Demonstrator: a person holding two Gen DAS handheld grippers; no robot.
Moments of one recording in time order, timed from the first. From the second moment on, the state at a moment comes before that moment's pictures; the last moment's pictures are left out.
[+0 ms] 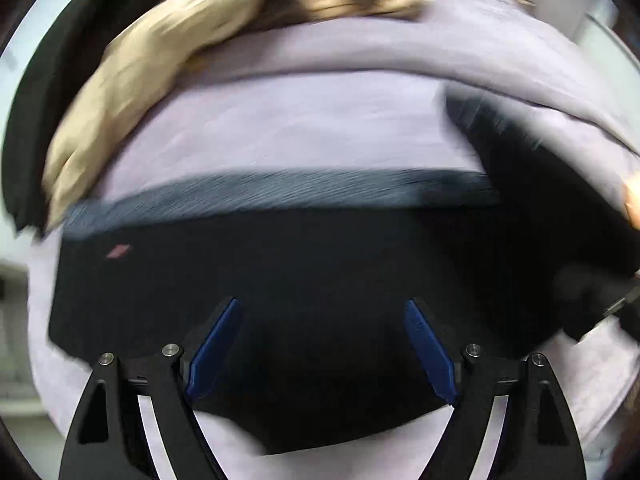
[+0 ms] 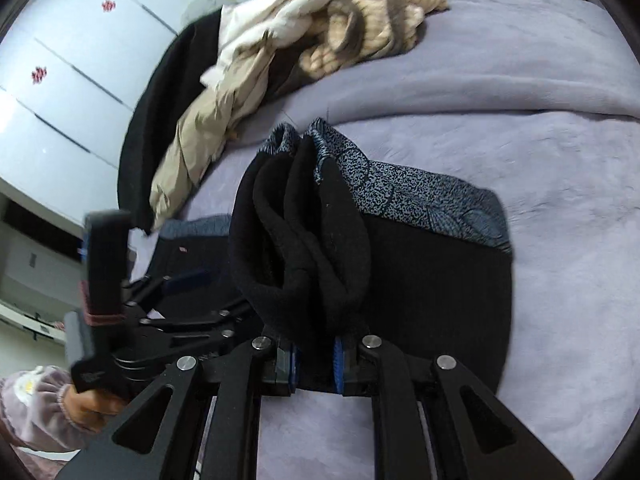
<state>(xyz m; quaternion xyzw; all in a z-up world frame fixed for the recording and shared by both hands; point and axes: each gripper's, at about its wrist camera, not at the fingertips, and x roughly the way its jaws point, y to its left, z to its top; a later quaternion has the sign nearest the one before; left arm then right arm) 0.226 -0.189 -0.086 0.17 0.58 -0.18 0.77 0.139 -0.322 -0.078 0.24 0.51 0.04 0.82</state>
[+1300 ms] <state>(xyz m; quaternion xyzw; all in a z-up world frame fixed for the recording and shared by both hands) 0.191 -0.224 -0.123 0.17 0.61 -0.26 0.73 0.052 -0.371 -0.200 0.63 0.46 -0.03 0.63</state>
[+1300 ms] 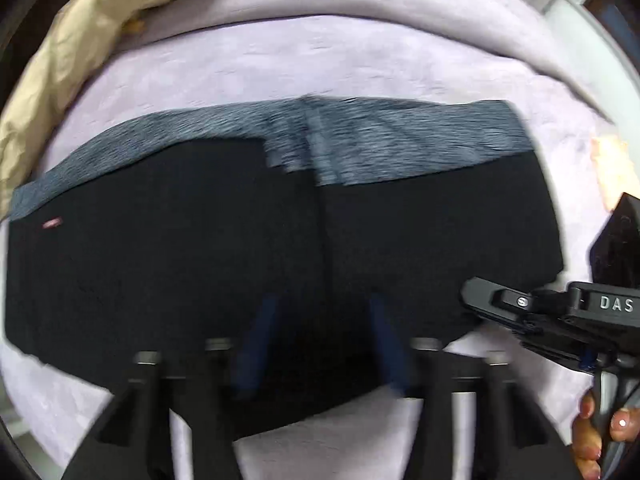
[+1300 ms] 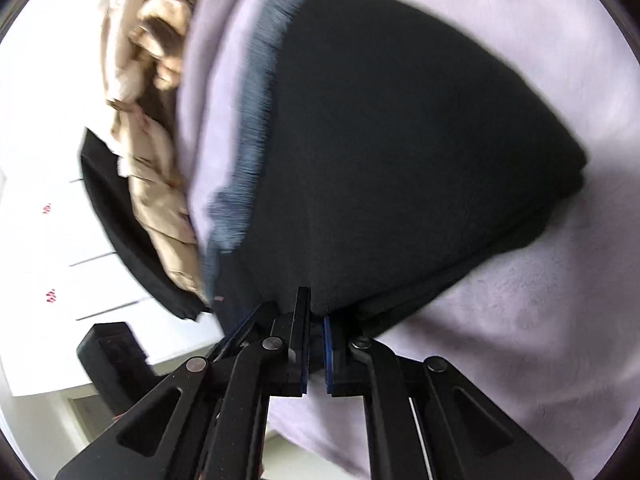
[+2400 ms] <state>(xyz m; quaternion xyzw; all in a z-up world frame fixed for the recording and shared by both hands) 0.188 -0.177 -0.085 0.17 0.60 -0.23 0.75 0.091 -0.346 -0.108 0.32 0.59 -0.04 0.74</state>
